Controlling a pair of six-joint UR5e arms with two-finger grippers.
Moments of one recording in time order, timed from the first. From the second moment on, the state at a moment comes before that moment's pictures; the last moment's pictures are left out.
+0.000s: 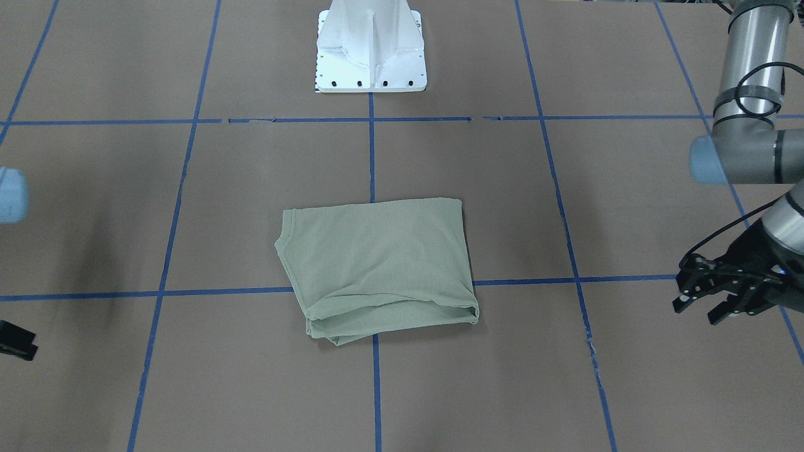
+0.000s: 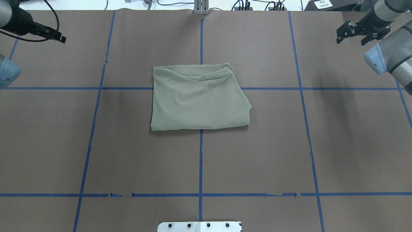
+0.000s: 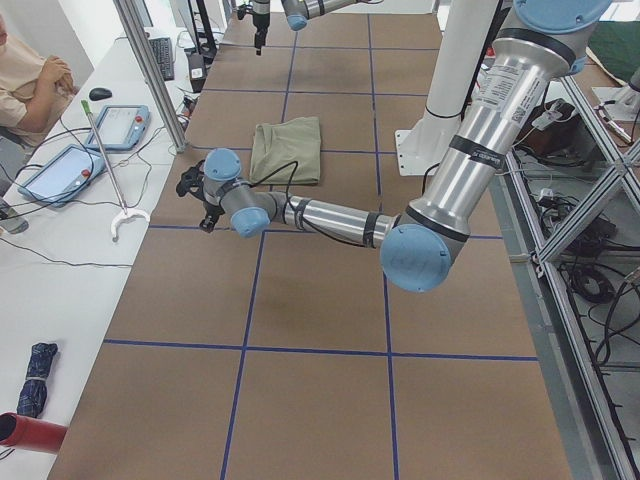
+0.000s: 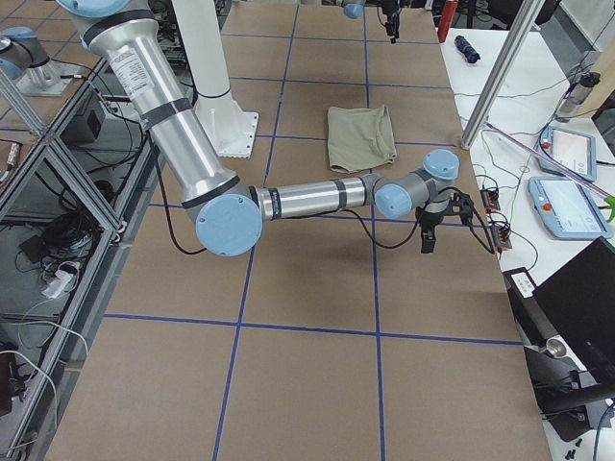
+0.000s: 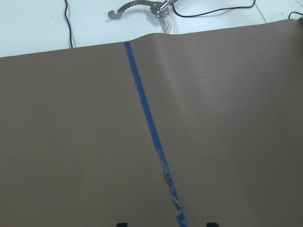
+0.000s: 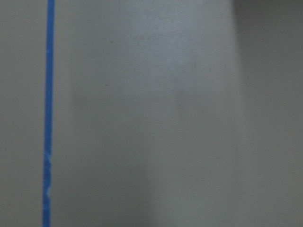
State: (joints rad) left arm -1.23 -1.97 -1.29 -2.30 -2.27 -0.44; right arm 1.26 -1.09 1.22 -1.29 2.21 0.54
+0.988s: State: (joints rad) left arm -1.52 -1.84 -1.47 -1.79 -2.32 -0.06; right arm 1.47 -1.38 1.42 -1.43 2.34 0.20
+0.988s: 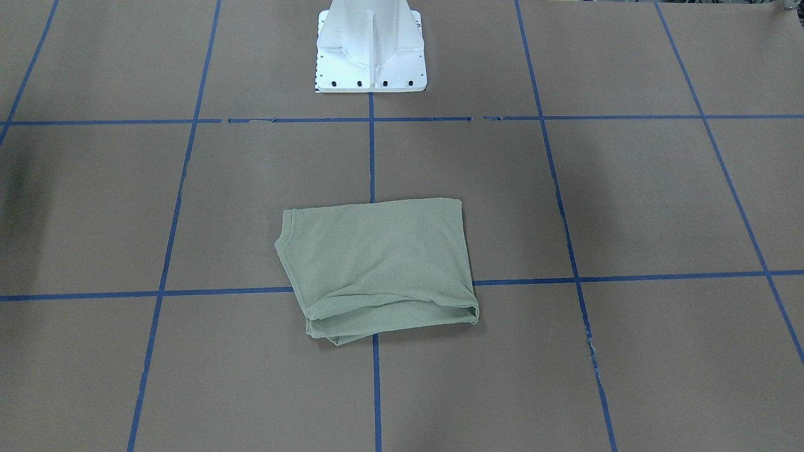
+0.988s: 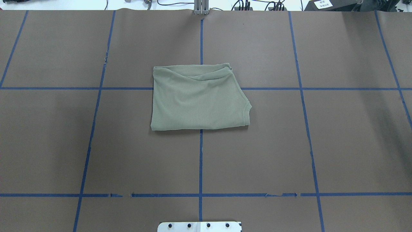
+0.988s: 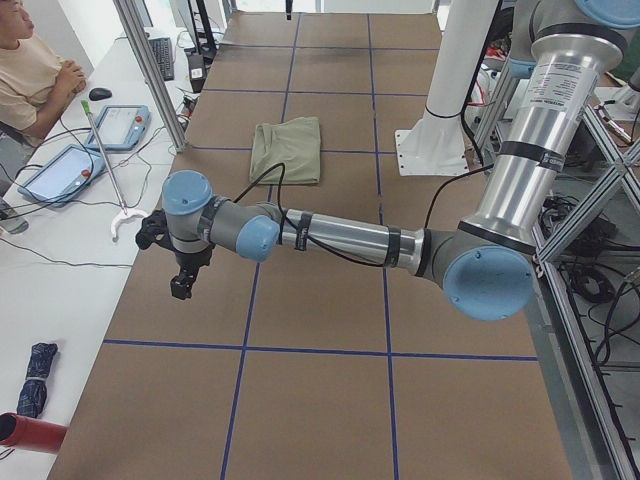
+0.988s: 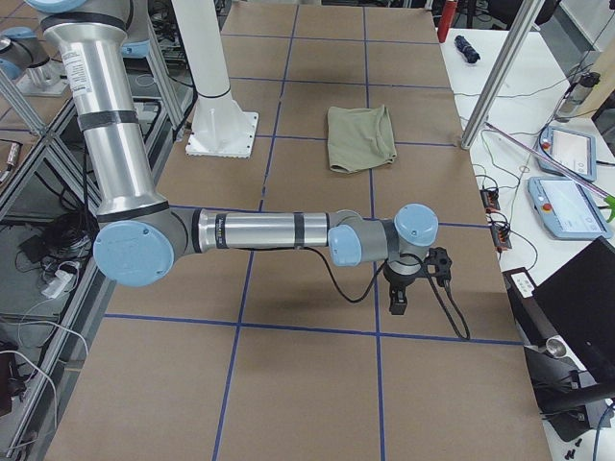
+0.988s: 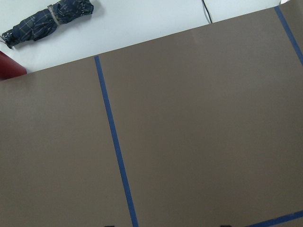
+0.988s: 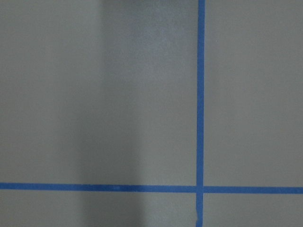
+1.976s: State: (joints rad) left arm -1.52 -1.70 -1.71 -1.78 -2.40 -0.07; right arm 1.48 -1.43 1.43 -1.42 2.25 0.22
